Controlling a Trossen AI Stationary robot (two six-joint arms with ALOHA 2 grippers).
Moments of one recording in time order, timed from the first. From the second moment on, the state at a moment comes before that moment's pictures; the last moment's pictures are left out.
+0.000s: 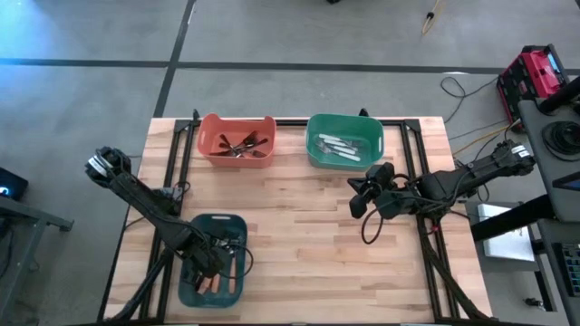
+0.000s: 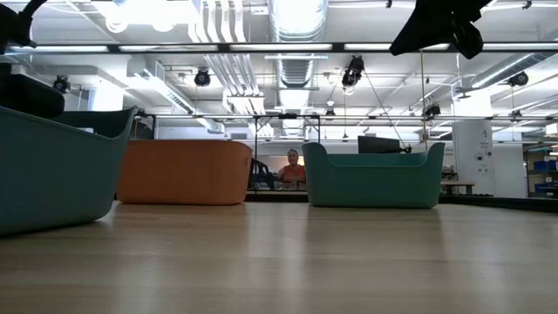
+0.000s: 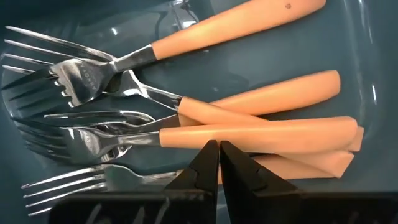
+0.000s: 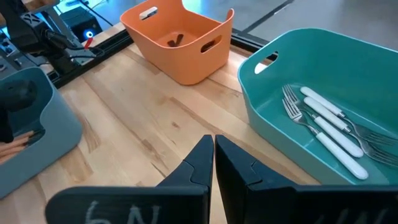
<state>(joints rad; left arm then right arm) -0.73 1.42 0.78 -0.72 0.04 -0.40 0.35 1.09 0.91 -0.59 0.79 0.86</state>
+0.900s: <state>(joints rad) -0.73 1.42 0.81 -0.58 -0.02 -0.43 0.35 1.09 0.91 -0.58 0.79 0.88</state>
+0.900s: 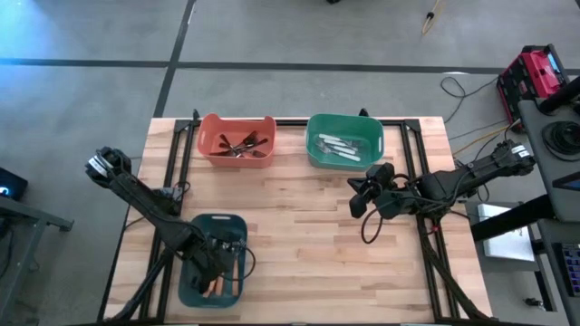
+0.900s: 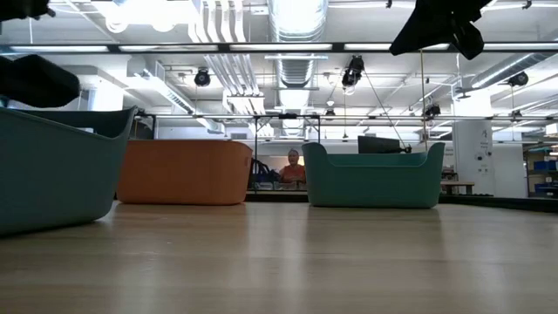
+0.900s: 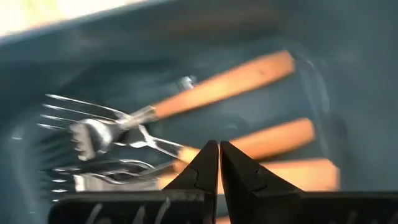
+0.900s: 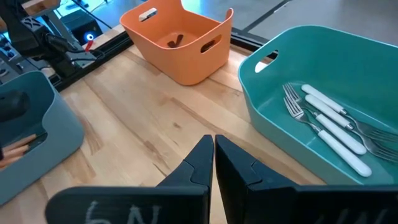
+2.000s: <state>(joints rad) -0.72 1.40 0.84 -0.73 -0.07 -0.82 0.35 1.09 0.91 -0.56 0.81 0.89</state>
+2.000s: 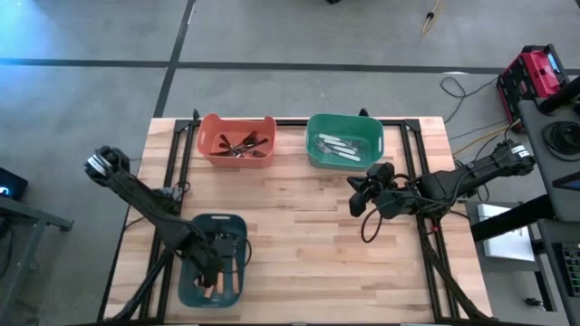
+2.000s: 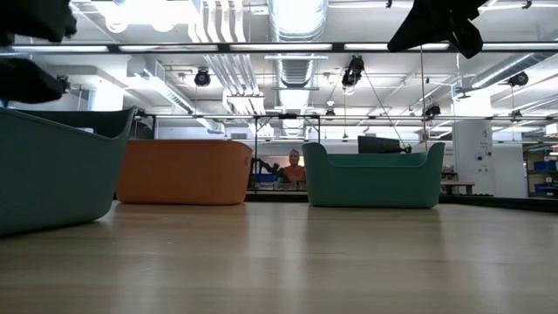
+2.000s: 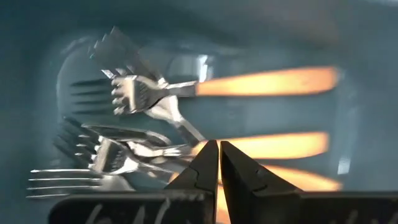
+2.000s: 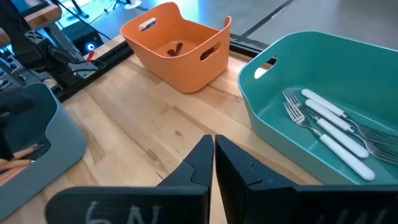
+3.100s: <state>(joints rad) -0.70 1.39 0.87 -0.88 0.10 -1.57 0.36 1.09 0.91 -0.56 0.78 0.81</state>
